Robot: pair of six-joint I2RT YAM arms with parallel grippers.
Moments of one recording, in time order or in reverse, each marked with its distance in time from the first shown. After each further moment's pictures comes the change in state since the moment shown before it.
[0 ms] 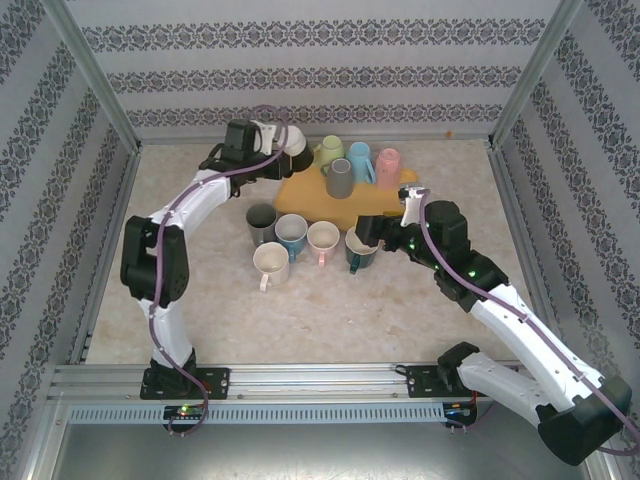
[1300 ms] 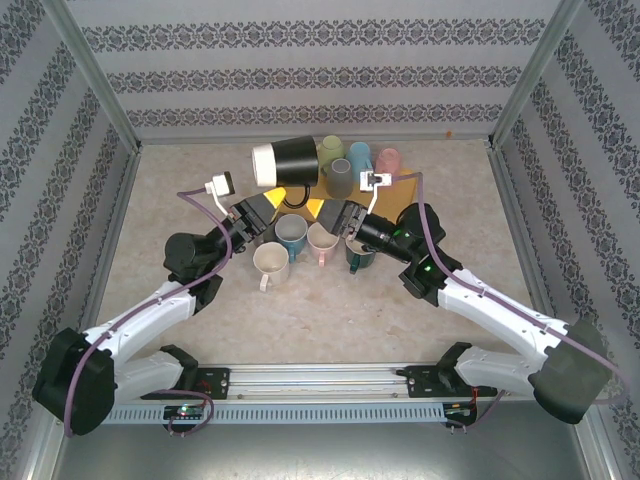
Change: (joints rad) left arm -0.244 -0.783 -0.967 1.333 0.085 -0.991; right arm 0.207 0.221 -0.040 0.837 -0.256 0.562
